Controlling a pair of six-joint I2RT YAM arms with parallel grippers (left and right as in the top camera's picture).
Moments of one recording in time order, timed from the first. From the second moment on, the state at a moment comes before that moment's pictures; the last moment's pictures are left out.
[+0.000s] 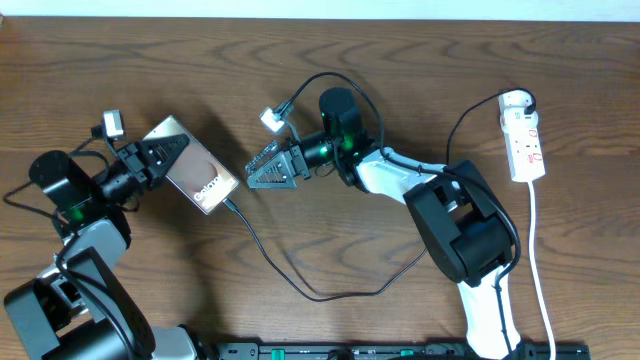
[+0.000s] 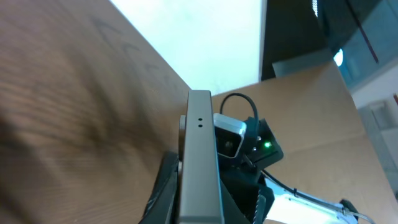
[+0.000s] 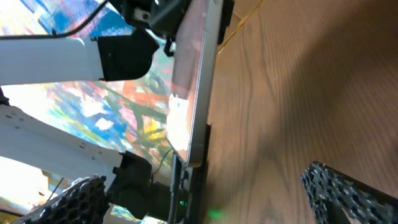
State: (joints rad) left arm 0.55 1.60 0.63 0.71 1.43 -0.98; right arm 0.59 2.21 1.32 0.64 -1.36 0.72
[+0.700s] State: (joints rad) left arm 0.57 1.59 0.63 0.34 1.20 -0.84; right arm 0.44 2.02 1.33 -0.38 -0.80 0.43
